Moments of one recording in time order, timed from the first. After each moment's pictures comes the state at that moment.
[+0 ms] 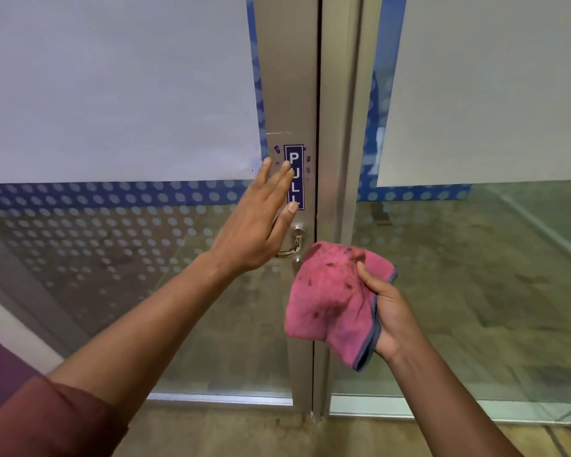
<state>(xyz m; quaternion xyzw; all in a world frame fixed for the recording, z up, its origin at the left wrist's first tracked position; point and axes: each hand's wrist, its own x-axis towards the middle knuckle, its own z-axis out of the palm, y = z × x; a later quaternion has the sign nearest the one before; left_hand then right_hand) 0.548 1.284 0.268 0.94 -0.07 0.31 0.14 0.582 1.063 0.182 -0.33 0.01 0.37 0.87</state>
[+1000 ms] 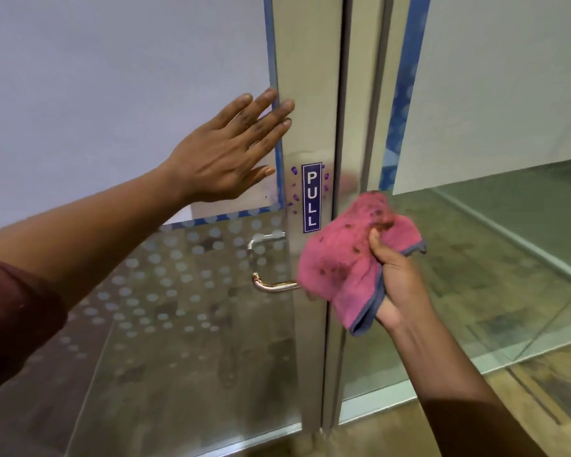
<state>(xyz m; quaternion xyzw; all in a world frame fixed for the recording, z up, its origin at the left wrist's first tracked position) 0.648 1.440 0.377 0.80 -0.32 0.40 -0.32 0.591 1.167 0.231 -0.33 0.04 0.09 0.94</state>
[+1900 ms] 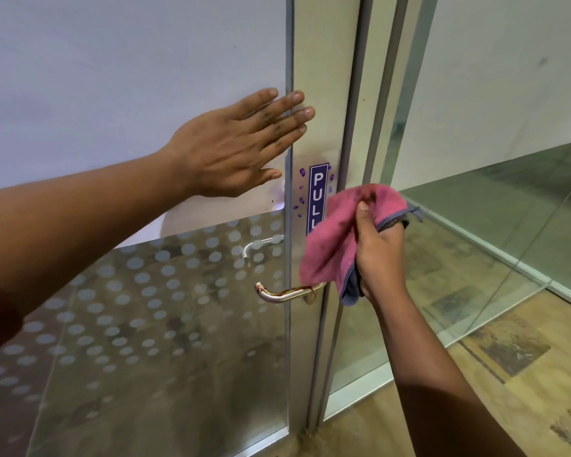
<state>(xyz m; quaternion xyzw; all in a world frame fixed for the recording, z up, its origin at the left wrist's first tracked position) 0.668 1.455 0.391 0.74 -0.40 0.39 -0.38 0.604 1.230 0.261 -0.61 0.04 -0.25 0.75</state>
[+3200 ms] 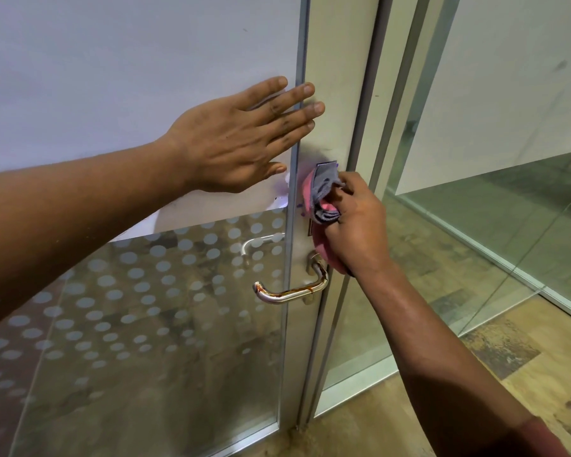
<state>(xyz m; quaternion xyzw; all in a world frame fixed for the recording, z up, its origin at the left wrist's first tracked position) 0.664 1.453 0.394 0.74 -0.38 0.37 -0.41 0.645 1.237 0.273 -0.86 -0.18 -0.42 0.25</state>
